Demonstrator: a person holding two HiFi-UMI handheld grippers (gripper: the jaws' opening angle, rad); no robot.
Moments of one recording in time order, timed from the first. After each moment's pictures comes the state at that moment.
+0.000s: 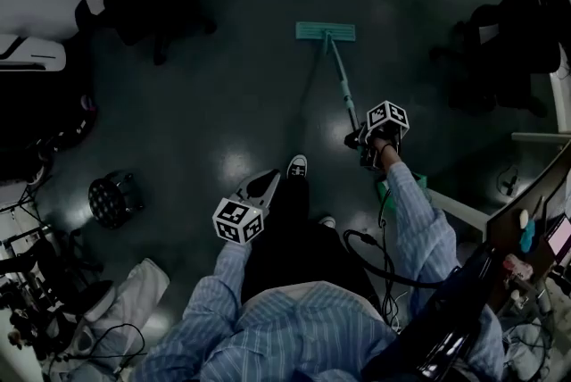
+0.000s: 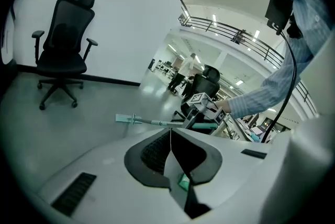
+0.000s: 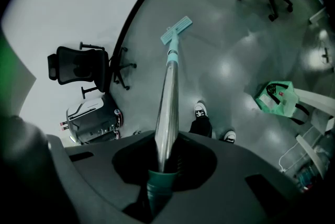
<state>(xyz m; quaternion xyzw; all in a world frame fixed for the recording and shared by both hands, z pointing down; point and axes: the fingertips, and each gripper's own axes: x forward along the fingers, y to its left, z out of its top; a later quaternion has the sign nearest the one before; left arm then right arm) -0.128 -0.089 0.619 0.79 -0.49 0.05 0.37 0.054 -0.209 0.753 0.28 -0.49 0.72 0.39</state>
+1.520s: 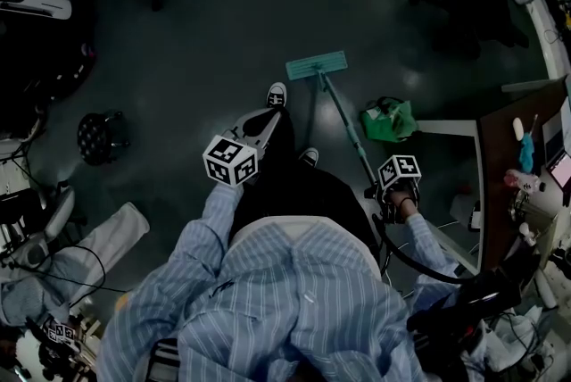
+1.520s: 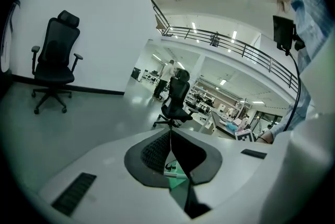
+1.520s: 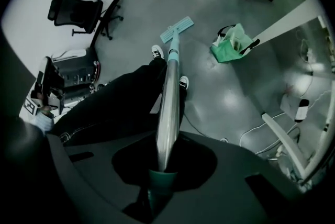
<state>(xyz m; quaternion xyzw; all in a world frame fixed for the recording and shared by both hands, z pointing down) 0.032 0.137 0.554 0.83 -0.47 0.02 0.29 0.351 0.294 0.698 0.23 -0.48 0.65 0.54</state>
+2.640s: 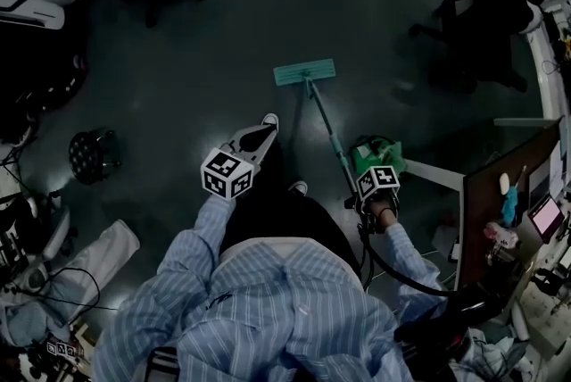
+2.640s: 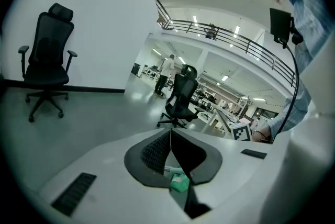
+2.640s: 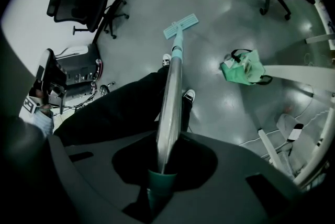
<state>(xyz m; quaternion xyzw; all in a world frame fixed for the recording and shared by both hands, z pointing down) 0.012 -0.009 0.563 0.83 -0.46 0.05 0.30 0.291 0.139 0.693 0.19 -0.48 0.64 0.57</state>
